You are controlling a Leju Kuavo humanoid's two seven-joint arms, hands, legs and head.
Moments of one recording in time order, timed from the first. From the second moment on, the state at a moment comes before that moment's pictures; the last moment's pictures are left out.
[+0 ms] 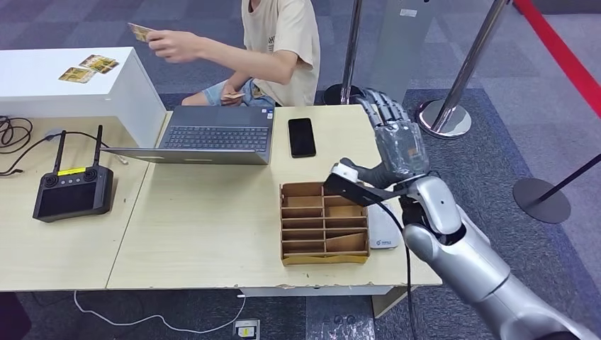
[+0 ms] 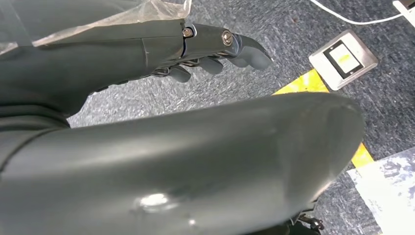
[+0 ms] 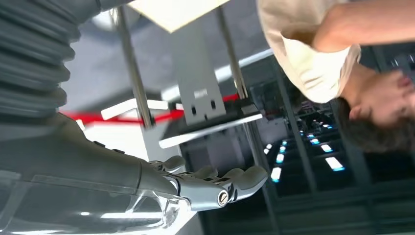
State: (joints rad) left arm -0.11 -0.01 -1.13 -0.25 0.45 0.34 0.15; right arm -0.56 -0.41 0.65 -1.55 0.92 -0.45 0.32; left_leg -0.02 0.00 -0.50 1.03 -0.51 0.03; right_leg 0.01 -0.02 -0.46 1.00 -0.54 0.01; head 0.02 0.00
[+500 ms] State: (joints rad) left arm -0.10 -0.01 -1.11 -0.25 0.52 0.32 0.21; right arm -0.03 -0.44 0.19 -1.78 0.46 -0.70 0.09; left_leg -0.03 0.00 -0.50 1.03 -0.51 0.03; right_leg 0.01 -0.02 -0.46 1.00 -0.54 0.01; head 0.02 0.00
